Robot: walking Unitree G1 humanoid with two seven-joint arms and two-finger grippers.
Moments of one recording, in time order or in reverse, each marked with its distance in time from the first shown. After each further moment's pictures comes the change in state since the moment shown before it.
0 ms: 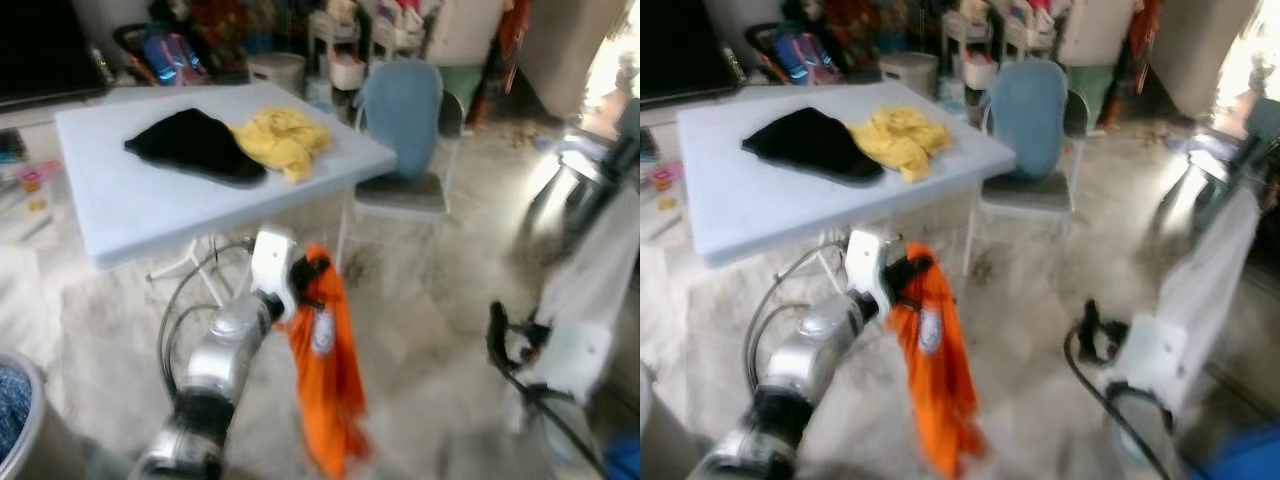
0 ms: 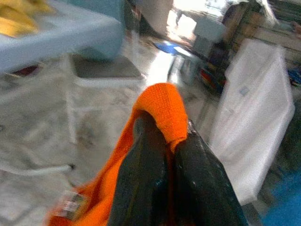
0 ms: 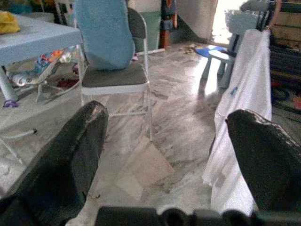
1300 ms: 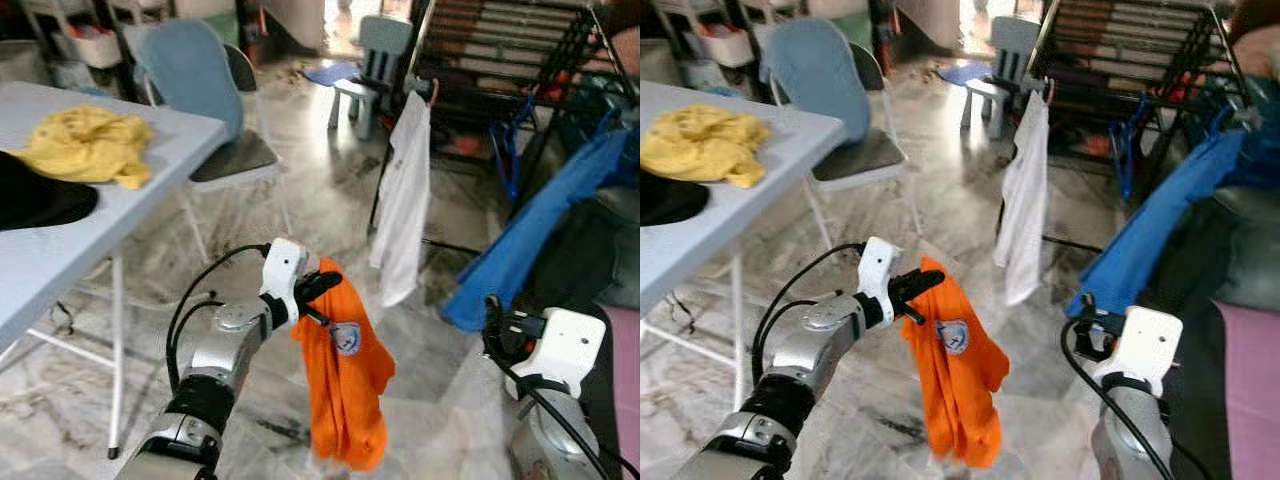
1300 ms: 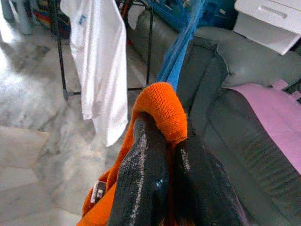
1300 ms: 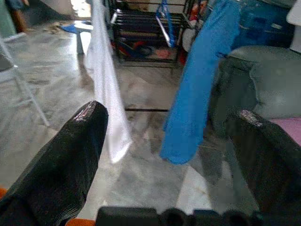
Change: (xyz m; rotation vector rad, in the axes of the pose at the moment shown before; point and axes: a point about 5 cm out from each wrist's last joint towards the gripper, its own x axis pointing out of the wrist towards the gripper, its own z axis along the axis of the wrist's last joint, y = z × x) left arm 0.000 0.009 -0.009 0.066 0.092 -0.126; right arm 0.003 0.003 -0.003 0.005 0.015 0.000
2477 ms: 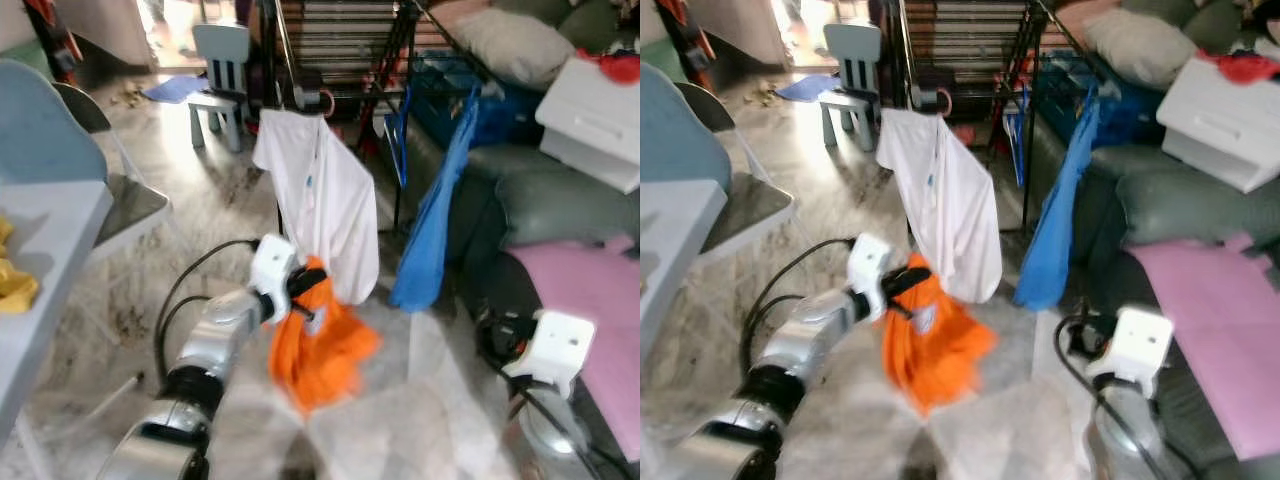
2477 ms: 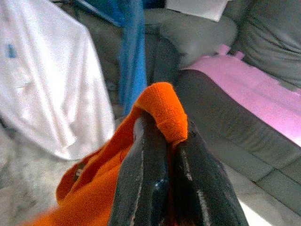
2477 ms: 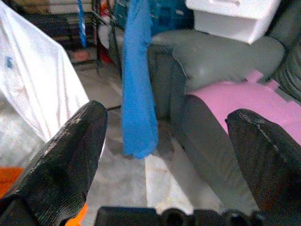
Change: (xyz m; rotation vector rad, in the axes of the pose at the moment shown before) left arm 0.004 0.004 0.005 0.071 -0.003 0.002; right arm 0.002 0.003 -0.003 -0.005 0.001 -0.003
